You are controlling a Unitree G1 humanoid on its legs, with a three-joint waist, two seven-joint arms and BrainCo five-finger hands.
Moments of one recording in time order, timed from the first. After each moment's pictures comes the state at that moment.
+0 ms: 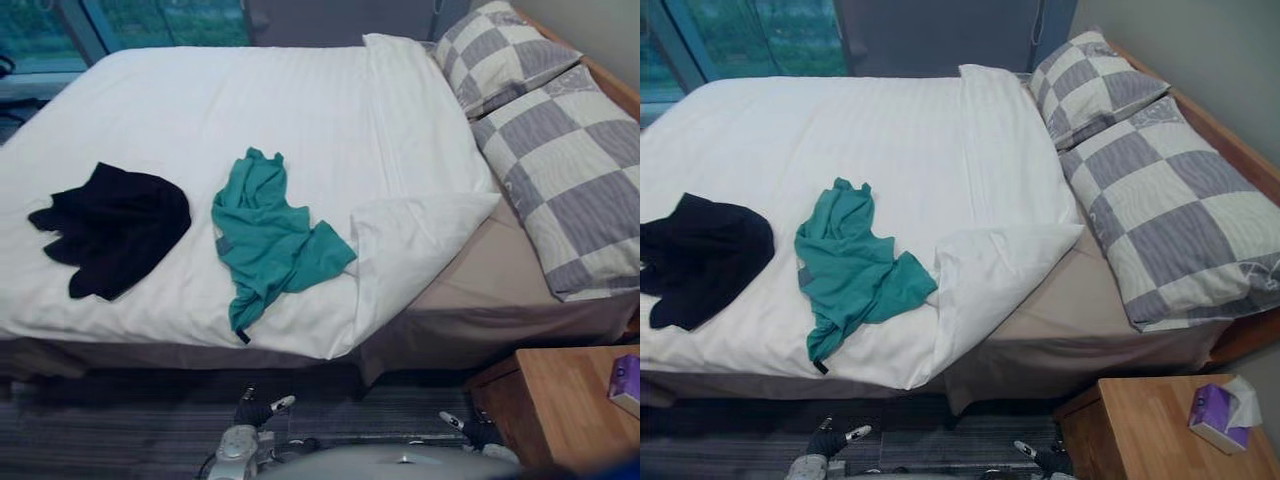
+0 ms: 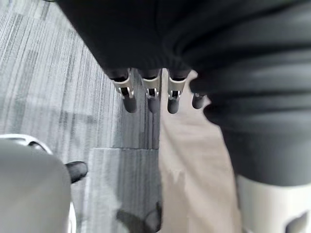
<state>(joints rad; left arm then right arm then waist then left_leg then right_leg) 0.11 0.06 0.06 1.00 0.07 -0.07 0.06 0.13 -0.06 -0.24 1.05 0.06 -0.09 -0.12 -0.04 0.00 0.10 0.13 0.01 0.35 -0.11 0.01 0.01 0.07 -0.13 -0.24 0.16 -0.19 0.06</state>
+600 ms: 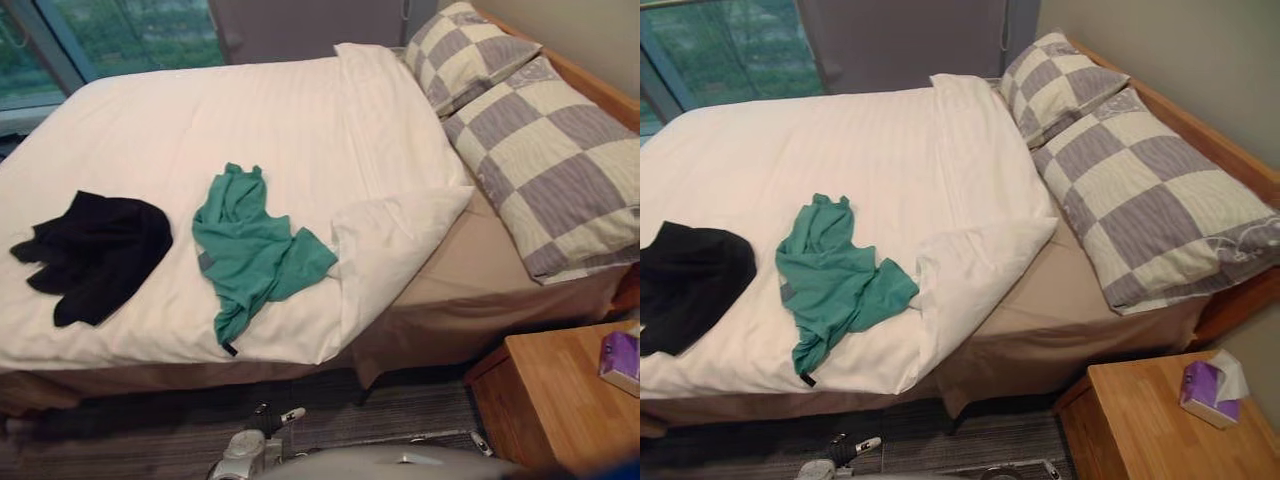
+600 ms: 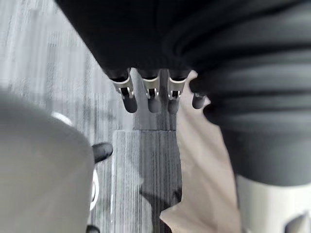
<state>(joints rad) 0.09 0.06 0.10 1.01 -0.03 0.10 0.03 0.19 -0.02 -0.35 1.02 0.41 -0.16 -0.35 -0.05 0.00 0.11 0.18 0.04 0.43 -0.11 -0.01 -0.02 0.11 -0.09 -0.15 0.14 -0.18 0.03</state>
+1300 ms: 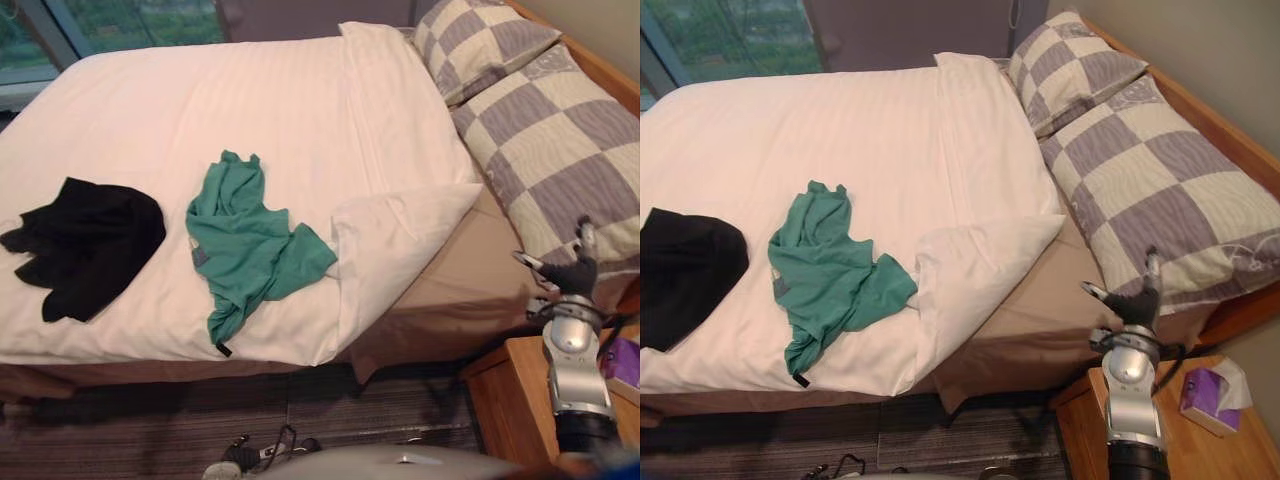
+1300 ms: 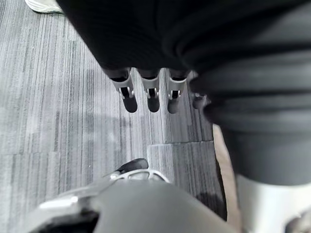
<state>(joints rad) 0.20 0.16 -0.02 1.00 -0.02 0.04 0.04 -0.09 -0.34 -0.16 0.10 -0.21 -0.04 -0.26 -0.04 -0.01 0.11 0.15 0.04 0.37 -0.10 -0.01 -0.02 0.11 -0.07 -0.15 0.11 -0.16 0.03</state>
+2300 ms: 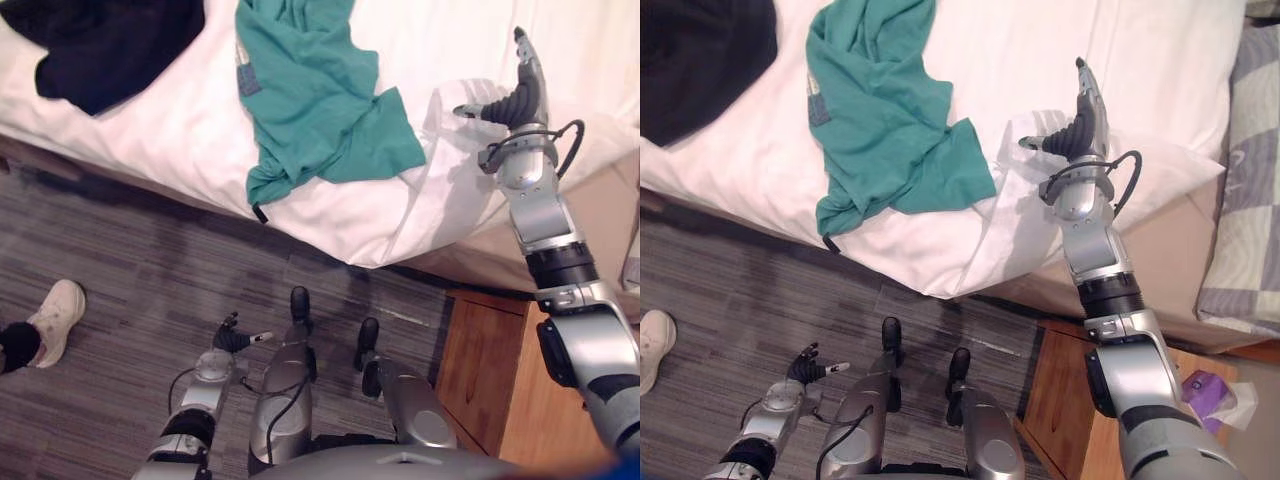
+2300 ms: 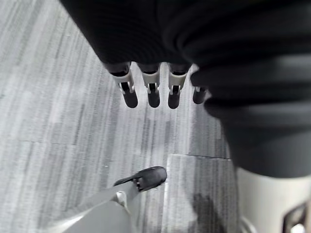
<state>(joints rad) -0.15 0.28 0.01 0.81 0.02 0.06 0.09 -0.91 -0.45 0.14 0.44 -0.26 0.22 -0.28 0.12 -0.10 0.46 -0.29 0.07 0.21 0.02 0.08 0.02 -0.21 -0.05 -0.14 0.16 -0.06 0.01</state>
